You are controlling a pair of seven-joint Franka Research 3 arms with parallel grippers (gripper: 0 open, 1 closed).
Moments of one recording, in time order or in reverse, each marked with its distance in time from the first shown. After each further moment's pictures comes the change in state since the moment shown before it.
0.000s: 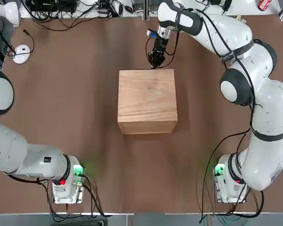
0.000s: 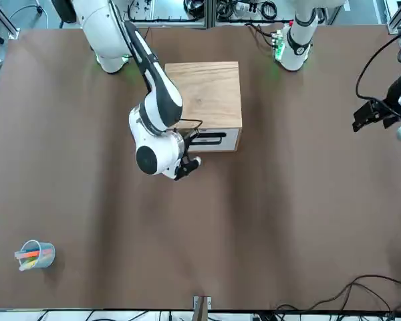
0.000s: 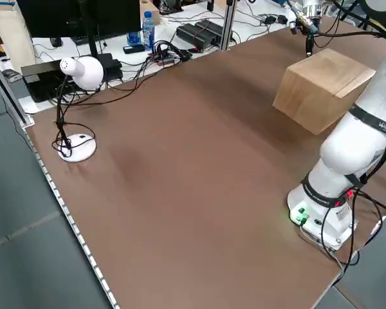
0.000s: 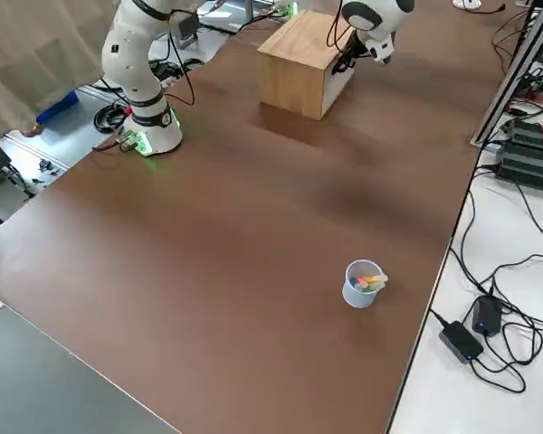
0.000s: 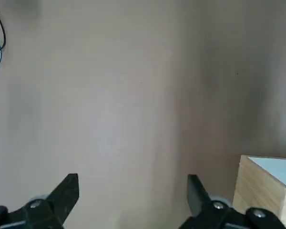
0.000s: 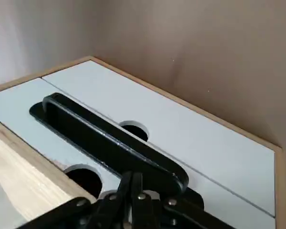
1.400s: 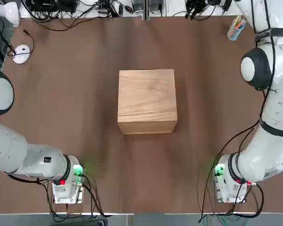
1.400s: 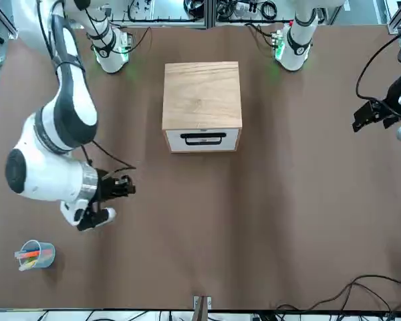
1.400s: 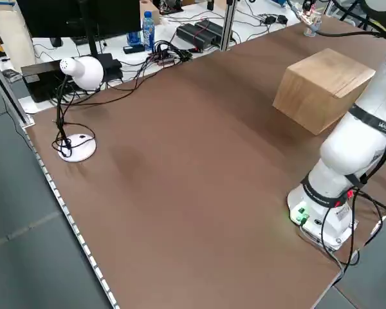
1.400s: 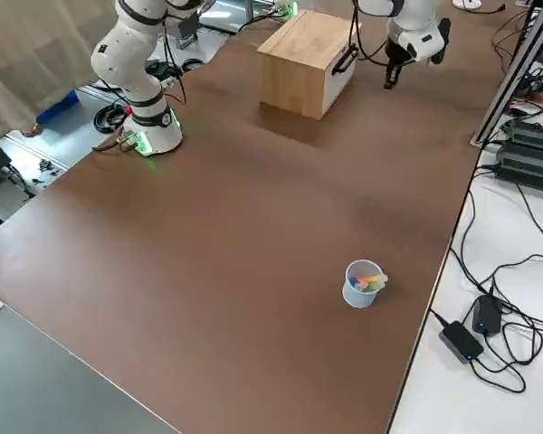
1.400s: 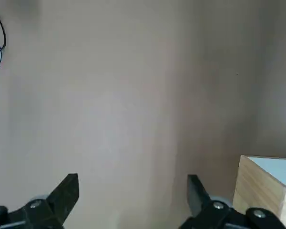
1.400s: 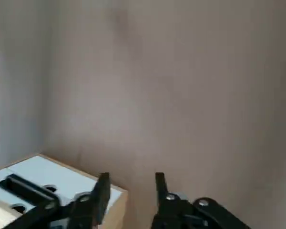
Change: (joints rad) left arm 0.000 0.001 0.000 0.003 0.000 0.000 0.000; right arm -0.370 -0.073 -0.028 0.228 -0.280 -0.002 -0.096
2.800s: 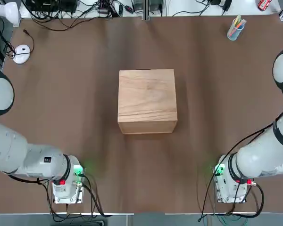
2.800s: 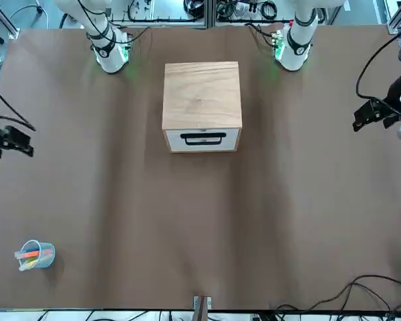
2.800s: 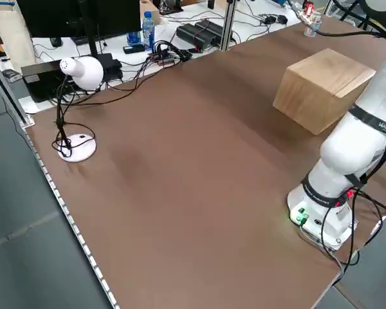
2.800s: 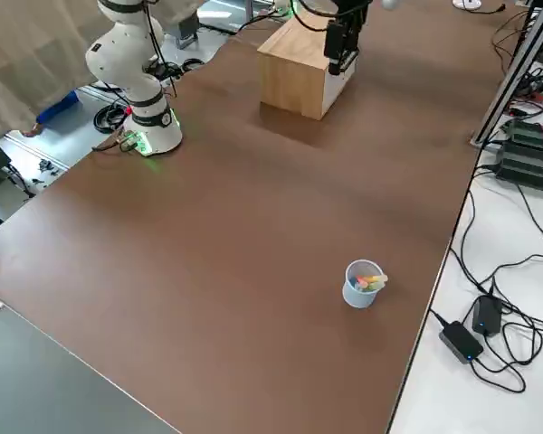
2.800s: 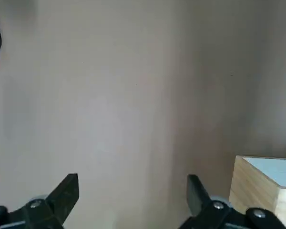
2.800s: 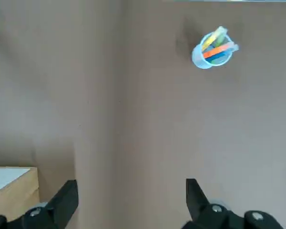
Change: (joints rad) left arm 0.000 -0.001 0.000 0.006 -0.023 0.001 0.001; right arm -0.192 -0.319 -0.042 0.002 -0.329 -0.266 0.038
